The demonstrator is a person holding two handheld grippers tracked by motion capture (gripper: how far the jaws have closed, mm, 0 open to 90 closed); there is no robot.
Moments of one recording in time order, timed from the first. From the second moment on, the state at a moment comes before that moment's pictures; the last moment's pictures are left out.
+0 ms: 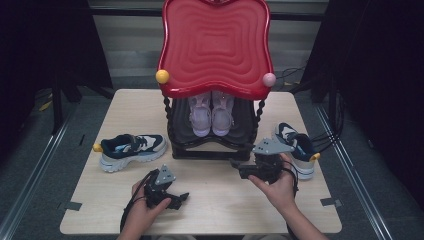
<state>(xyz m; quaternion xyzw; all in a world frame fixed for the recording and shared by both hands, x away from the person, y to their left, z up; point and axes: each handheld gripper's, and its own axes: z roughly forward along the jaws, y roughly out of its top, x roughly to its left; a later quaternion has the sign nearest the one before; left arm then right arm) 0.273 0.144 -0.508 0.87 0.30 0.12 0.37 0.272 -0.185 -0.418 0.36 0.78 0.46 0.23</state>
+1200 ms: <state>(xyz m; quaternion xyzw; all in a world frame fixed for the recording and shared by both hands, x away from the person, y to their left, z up) 0.273 0.144 -0.508 0.87 0.30 0.12 0.37 0.260 -0.201 -0.474 0.34 0.82 0.42 0.16</state>
